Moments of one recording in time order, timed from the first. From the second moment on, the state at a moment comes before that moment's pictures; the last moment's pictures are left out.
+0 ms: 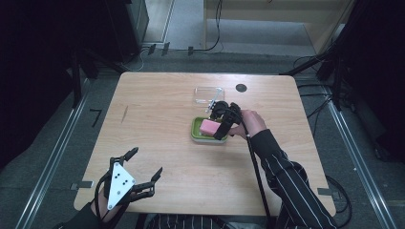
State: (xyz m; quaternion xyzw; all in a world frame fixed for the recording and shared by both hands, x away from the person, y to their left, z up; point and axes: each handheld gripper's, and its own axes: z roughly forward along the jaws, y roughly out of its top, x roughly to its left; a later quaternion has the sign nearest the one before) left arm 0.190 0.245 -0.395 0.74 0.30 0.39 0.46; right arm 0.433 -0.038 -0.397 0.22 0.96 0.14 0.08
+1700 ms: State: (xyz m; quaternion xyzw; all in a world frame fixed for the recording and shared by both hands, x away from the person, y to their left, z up) left arm 0.190 0.243 -0.395 0.74 0.30 0.39 0.46; right arm 0.354 -0.130 -0.429 0.35 0.93 -0.01 0.06
